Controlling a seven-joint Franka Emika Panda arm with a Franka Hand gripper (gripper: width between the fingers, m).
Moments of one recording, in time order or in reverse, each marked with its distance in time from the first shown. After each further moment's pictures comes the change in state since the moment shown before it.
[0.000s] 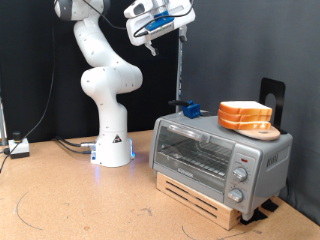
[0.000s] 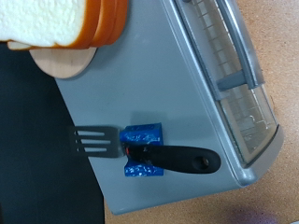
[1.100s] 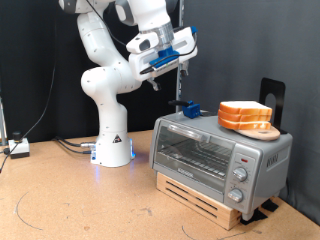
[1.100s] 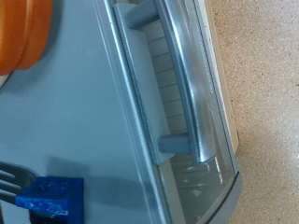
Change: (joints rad) arm 0.014 0.200 -0.086 -0.089 -0.035 0.201 -0.262
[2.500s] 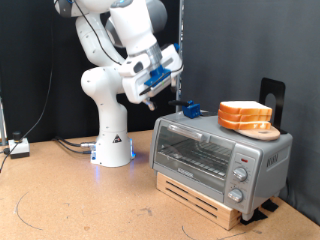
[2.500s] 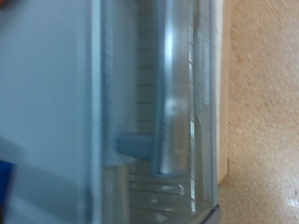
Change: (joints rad) arm -0.007 -0.068 -0.070 -0.232 0.028 0.206 -0.298
